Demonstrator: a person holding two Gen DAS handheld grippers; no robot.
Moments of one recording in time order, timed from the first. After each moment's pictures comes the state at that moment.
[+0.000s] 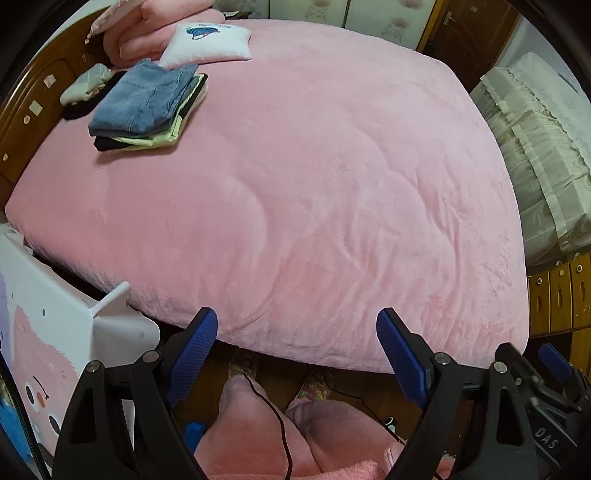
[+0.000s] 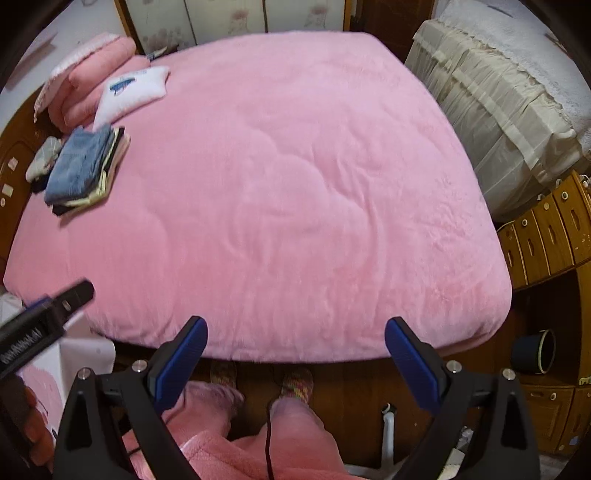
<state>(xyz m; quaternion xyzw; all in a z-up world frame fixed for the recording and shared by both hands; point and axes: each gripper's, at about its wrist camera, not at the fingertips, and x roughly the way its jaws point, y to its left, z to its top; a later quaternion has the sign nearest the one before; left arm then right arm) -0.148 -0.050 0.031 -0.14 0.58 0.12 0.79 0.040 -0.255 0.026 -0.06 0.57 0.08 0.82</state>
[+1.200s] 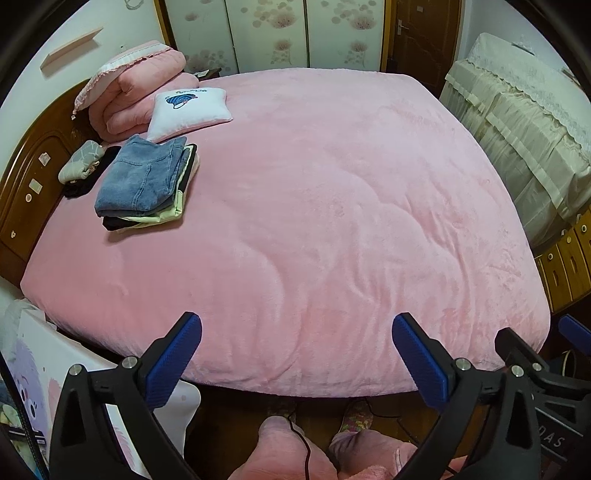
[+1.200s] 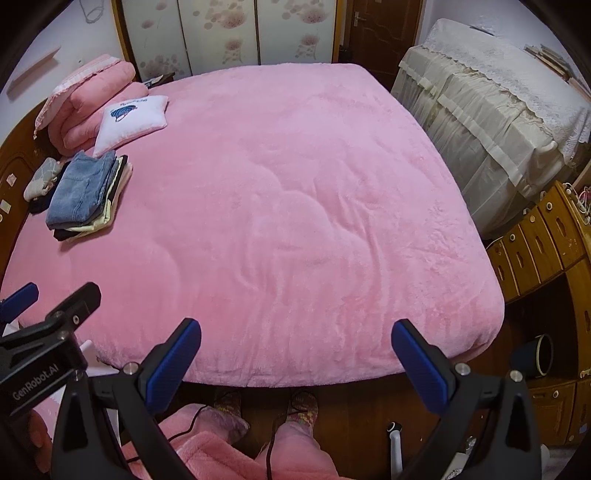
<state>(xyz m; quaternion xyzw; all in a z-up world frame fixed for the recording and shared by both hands) -0.152 -0.058 0.073 -0.03 0.51 0.09 0.85 0.024 -0.220 0.055 -0.06 0.51 0.06 0.85</state>
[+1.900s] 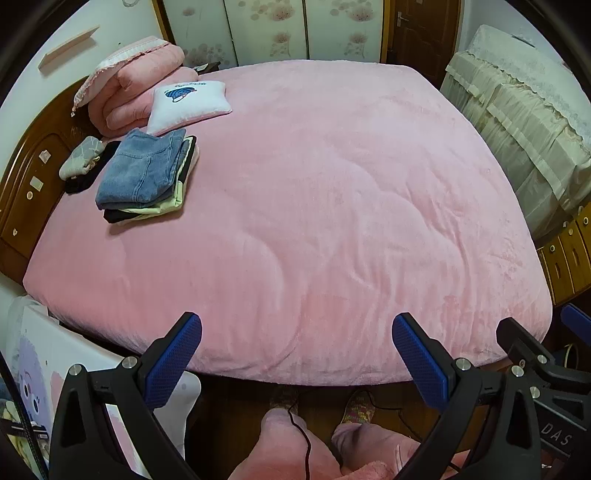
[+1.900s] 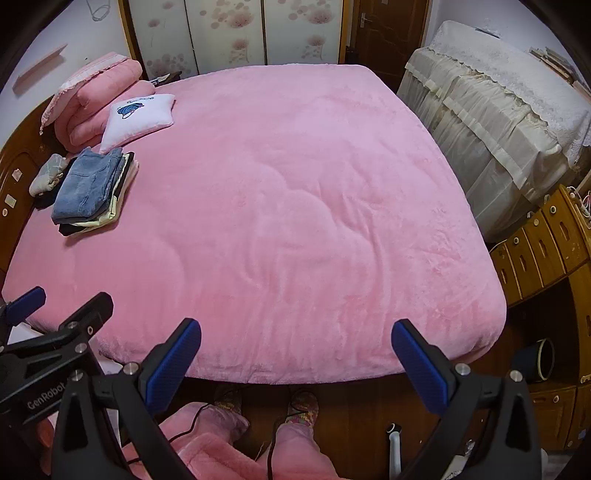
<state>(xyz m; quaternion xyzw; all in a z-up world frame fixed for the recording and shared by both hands) -0.161 -0.067 0.069 -0.03 0.53 0.10 0.84 0.022 -0.227 0.055 -0.07 0.52 0.08 0.85</state>
